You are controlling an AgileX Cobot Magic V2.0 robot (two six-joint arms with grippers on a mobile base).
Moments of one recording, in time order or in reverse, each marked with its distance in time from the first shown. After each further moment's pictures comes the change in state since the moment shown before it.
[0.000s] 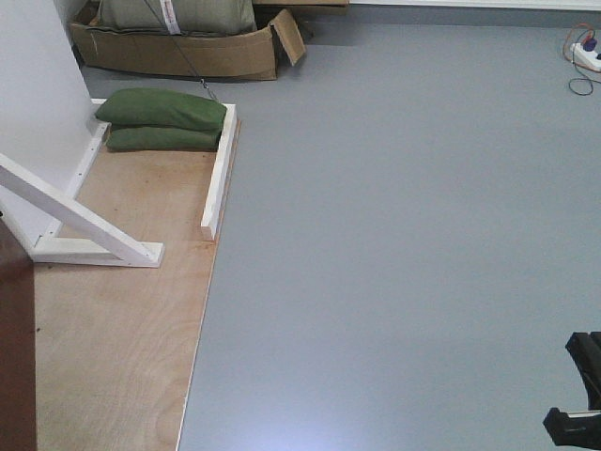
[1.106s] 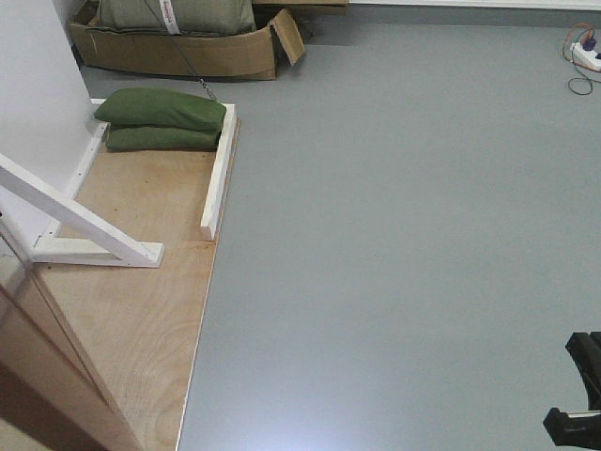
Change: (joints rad) left arm -0.428 -0.218 0.004 0.047 0.887 -0.470; right arm 0.000 0.000 0.000 0.000 0.000 0.000
